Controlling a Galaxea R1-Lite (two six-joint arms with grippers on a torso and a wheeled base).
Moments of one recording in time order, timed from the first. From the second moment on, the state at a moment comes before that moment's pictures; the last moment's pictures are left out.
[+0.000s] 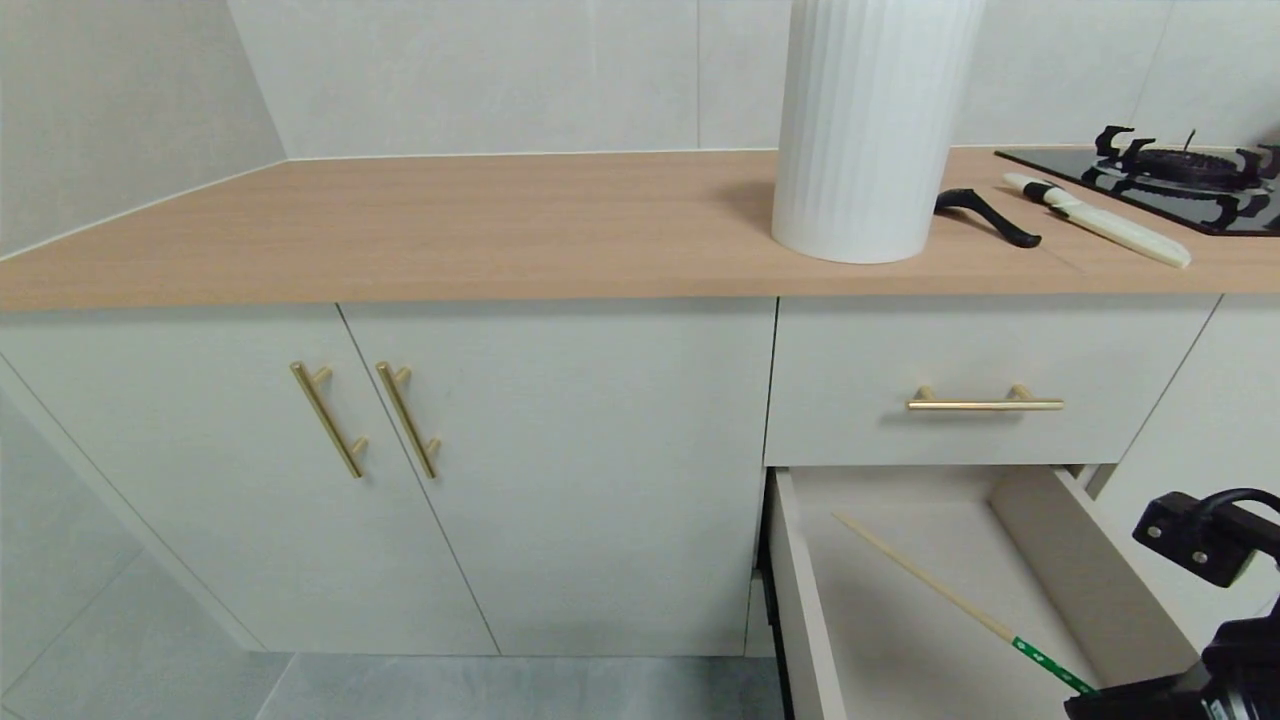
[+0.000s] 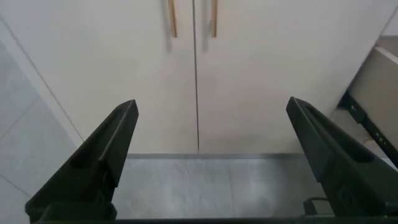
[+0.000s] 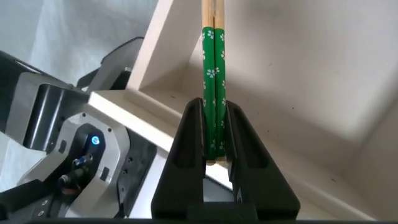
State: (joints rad) left arm 0.00 0.00 0.00 0.00 -0.01 0.00; right arm 0.47 1.19 -0.64 0.34 0.16 0.15
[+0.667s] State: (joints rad) left arm 0.00 0.00 0.00 0.00 -0.01 0.00; right arm 0.47 1.52 -0.62 0.10 0.02 0.32
